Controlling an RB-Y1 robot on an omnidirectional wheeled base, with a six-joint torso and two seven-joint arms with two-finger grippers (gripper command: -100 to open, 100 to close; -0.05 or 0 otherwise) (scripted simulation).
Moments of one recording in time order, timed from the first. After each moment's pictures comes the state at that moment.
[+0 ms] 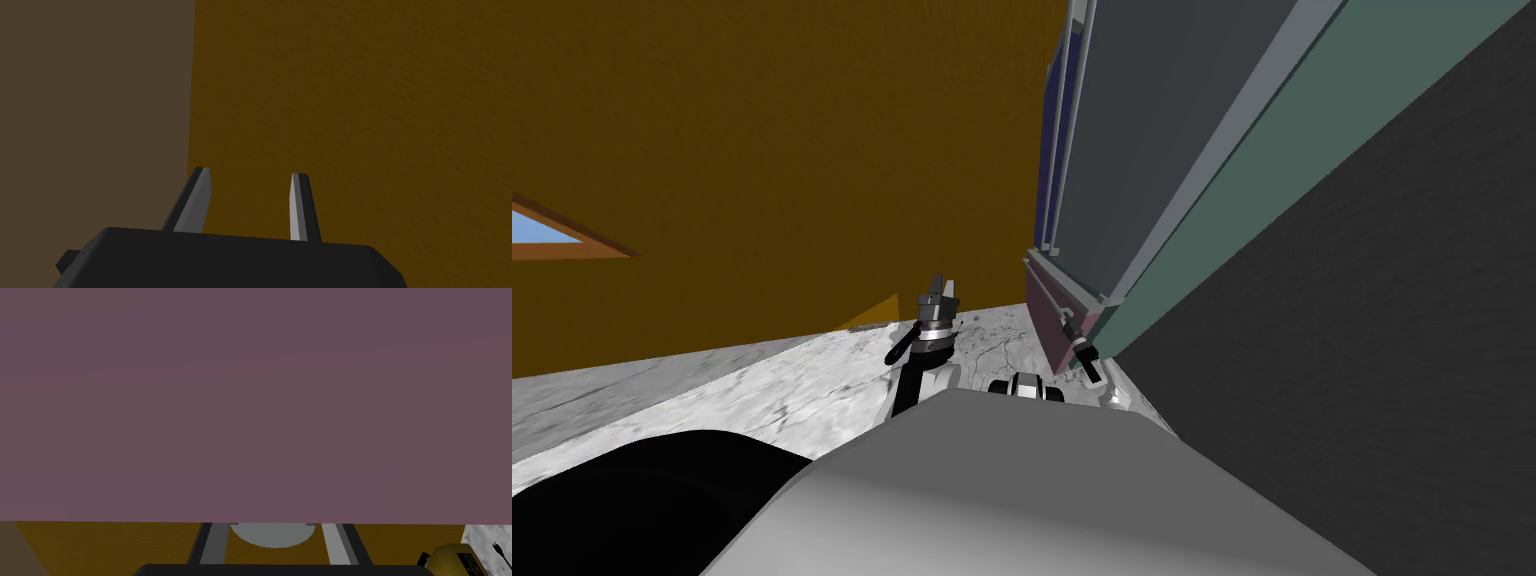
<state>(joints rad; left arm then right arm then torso) 0.53 0.02 -0.01 -2.36 0.02 -0.45 0.00 0.06 -0.05 -0.10 -1.40 0.94 -0.55 2.09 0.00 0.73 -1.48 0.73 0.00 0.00</state>
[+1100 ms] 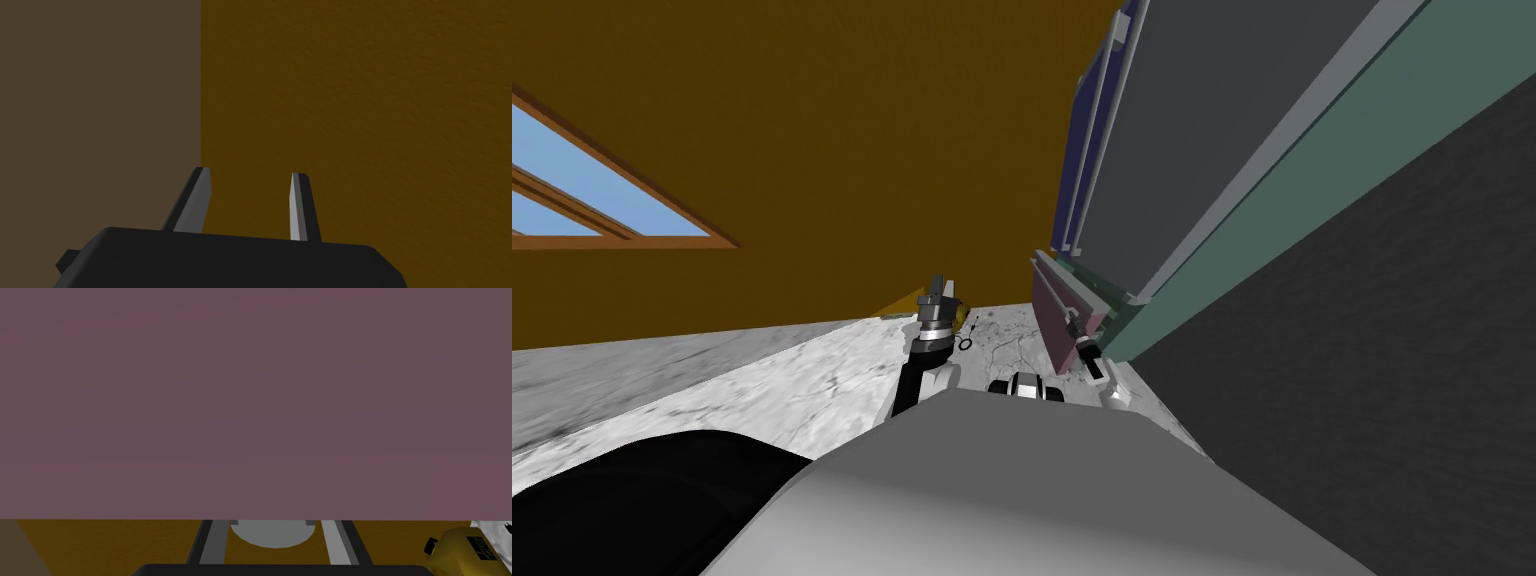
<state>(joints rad) 0.53 0.02 -0.01 -2.36 0.02 -0.46 0.00 0.02 -0.04 -0.16 -1.34 0.88 -0.53 2.15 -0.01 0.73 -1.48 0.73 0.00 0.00</state>
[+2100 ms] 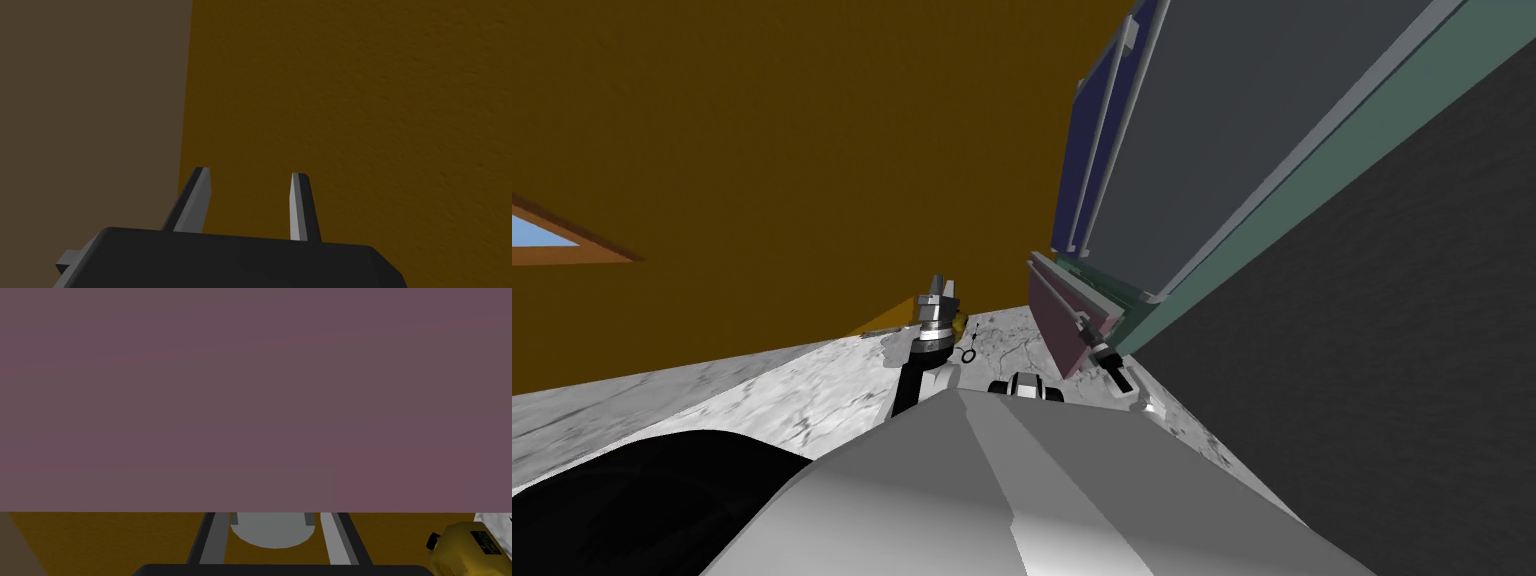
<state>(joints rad) 0.53 0.02 -0.01 -2.36 0.02 -0.46 0.00 0.07 -0.32 -0.06 -1.29 0.63 -0.65 2.14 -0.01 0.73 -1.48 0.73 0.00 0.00</state>
